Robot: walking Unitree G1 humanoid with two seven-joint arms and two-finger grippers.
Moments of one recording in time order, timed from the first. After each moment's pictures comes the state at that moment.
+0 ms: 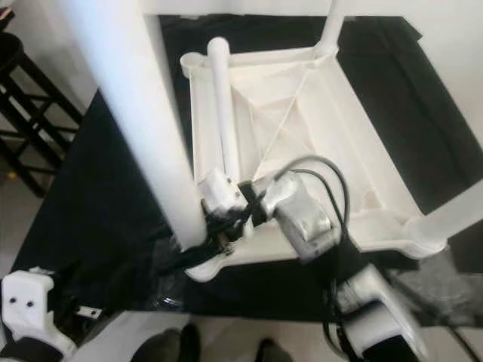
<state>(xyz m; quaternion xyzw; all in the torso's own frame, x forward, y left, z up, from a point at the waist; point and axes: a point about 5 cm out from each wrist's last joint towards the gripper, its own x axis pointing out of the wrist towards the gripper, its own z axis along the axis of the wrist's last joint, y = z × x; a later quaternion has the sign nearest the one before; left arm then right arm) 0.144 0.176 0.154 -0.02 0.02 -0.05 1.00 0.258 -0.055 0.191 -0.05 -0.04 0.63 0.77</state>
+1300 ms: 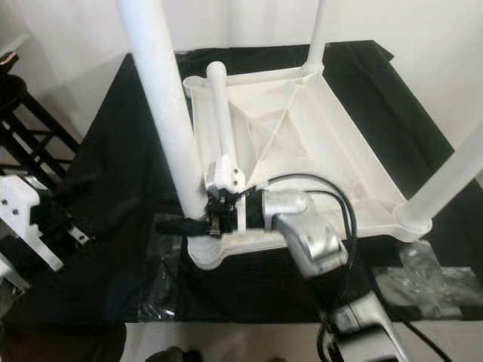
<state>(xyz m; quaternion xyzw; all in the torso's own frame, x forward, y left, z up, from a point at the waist) 0.212 0.197 0.190 0.05 -0.03 -0.22 0.98 0.308 -0.087 0.210 -0.04 0.00 0.70 0.72</state>
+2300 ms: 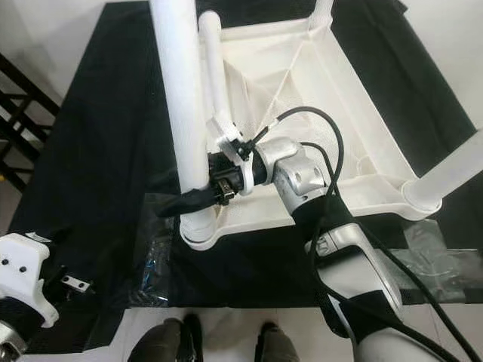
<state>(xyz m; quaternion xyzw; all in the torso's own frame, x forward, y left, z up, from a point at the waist) 0.163 0.182 0.180 0.07 0.00 -0.10 0.99 0.329 -0.079 0.253 -0.09 -0.03 0.82 0.57</state>
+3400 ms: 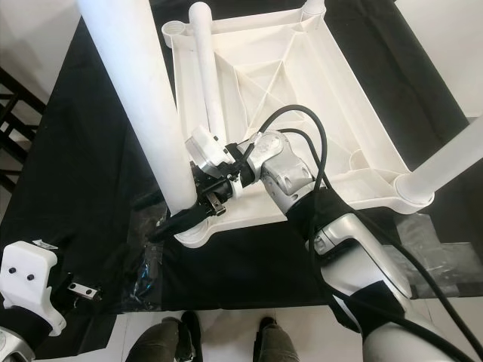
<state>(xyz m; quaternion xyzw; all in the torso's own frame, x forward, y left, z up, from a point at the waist) 0.157 0.176 0.179 0.07 0.01 -0.09 0.99 0.315 -0.060 0.244 -0.15 -0.06 0.85 0.50</state>
